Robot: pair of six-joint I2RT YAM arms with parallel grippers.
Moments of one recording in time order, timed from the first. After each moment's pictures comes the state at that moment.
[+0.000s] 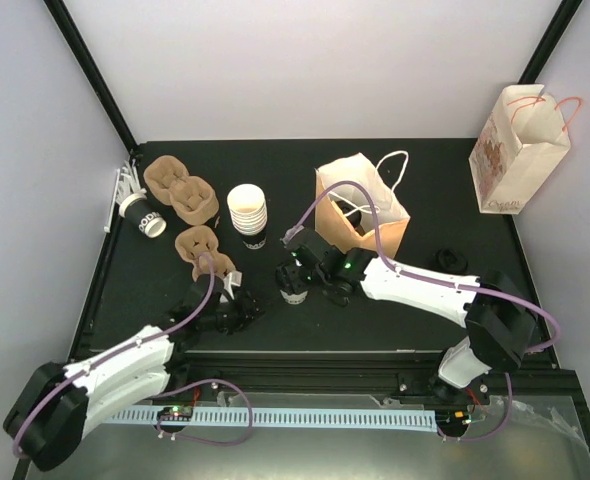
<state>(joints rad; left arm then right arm) -0.61 0.88 0.17 0.09 0.43 -1.20 1.02 1.56 1.09 -0.43 0.12 0.47</state>
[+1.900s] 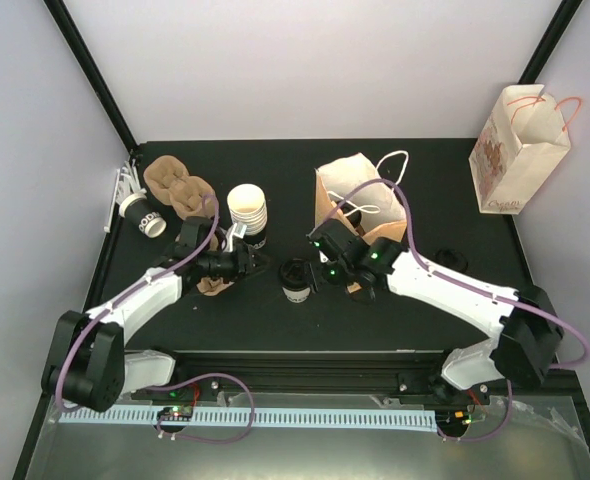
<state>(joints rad) -0.27 1.21 0.58 -0.14 0.84 -0.71 0.93 1.45 1.15 -0.73 -0.01 0.51</state>
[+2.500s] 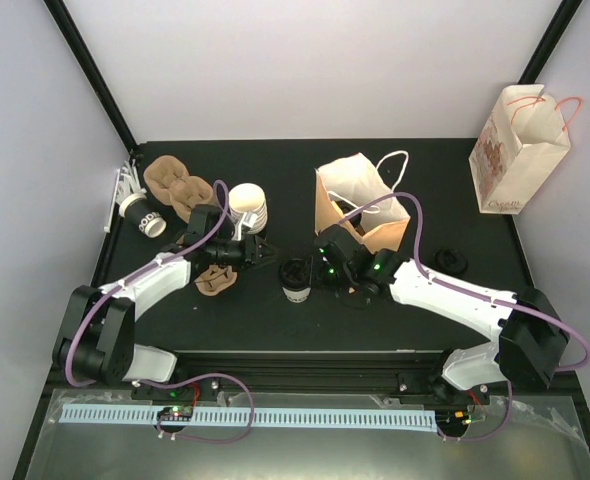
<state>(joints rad) -0.30 1.37 0.69 -0.06 0.91 -0.68 0.93 1.38 0.97 -0.45 -0.05 0.94</state>
